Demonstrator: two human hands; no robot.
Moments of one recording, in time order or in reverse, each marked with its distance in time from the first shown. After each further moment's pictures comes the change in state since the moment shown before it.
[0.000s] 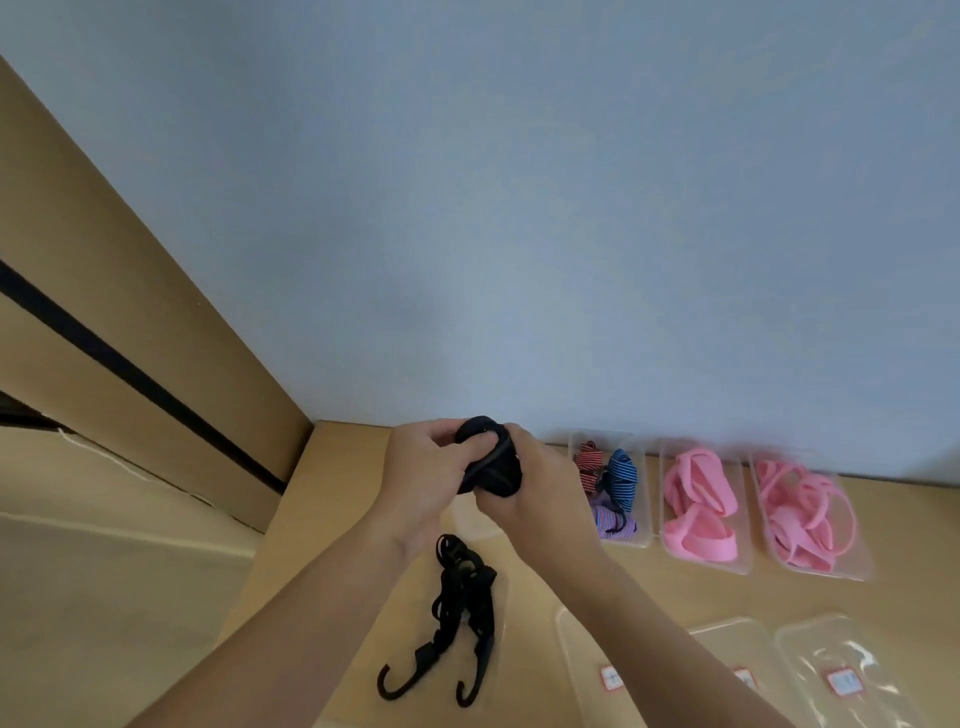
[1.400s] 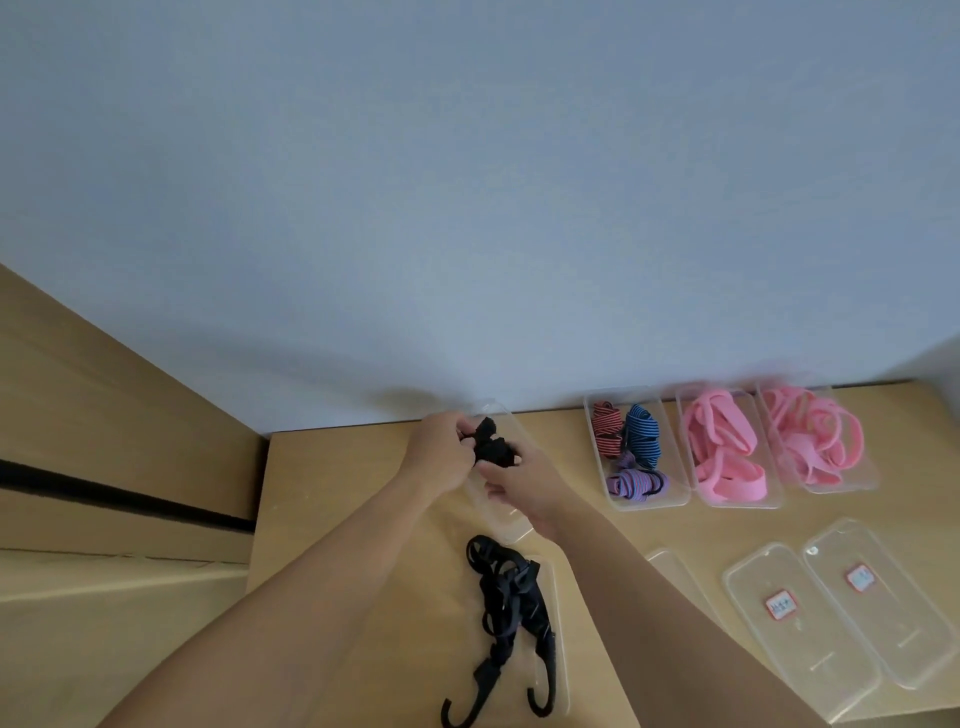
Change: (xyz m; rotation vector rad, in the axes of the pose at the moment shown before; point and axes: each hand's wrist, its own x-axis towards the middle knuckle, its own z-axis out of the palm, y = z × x) left_hand 0.187 -0.114 -0.034 0.820 -0.349 0.065; right_hand 0.075 0.083 0.126 0.657 -0.087 0.758
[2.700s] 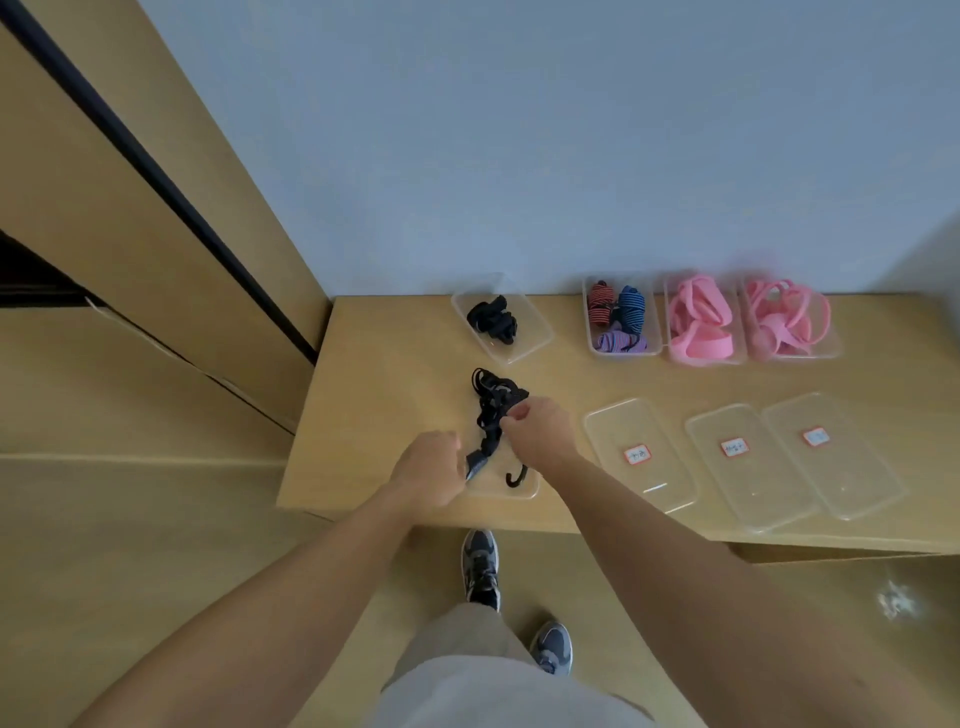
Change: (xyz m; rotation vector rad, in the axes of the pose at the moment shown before) left_hand -0.241 -0.087 0.090 0.457 -0.009 0.034; right_hand -0.163 0.106 -0.009 -0.632 0.162 -0.179
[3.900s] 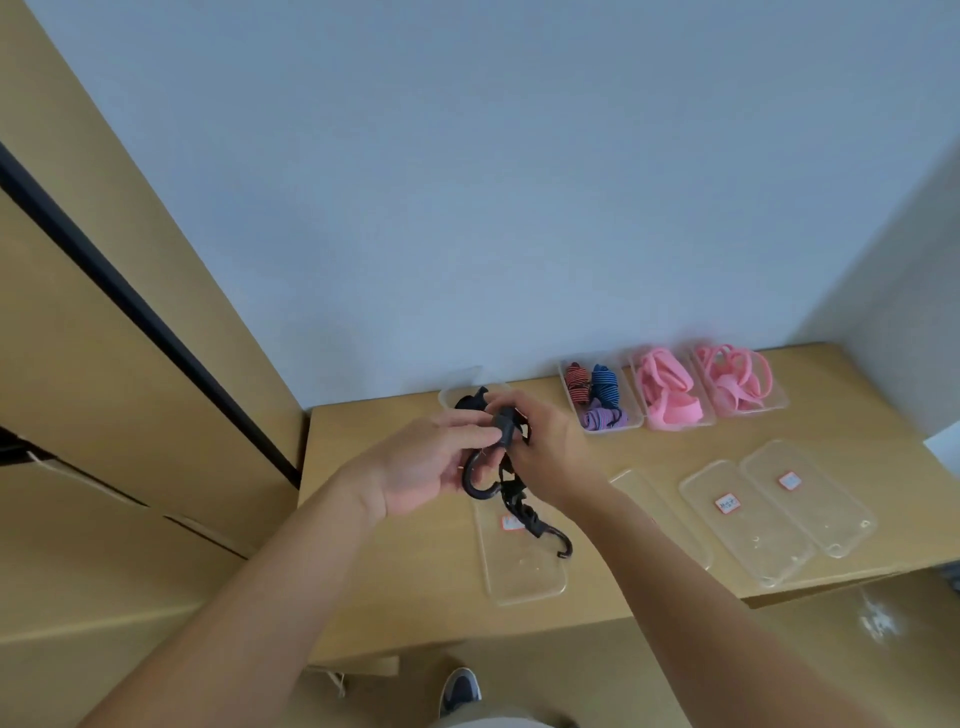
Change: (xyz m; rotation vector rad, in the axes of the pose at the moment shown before) left_hand -0.001 0.032 -0.189 -1.127 -0.508 0.268; right_hand -0.023 -0.097 -0.046 0.053 0.347 -0.625
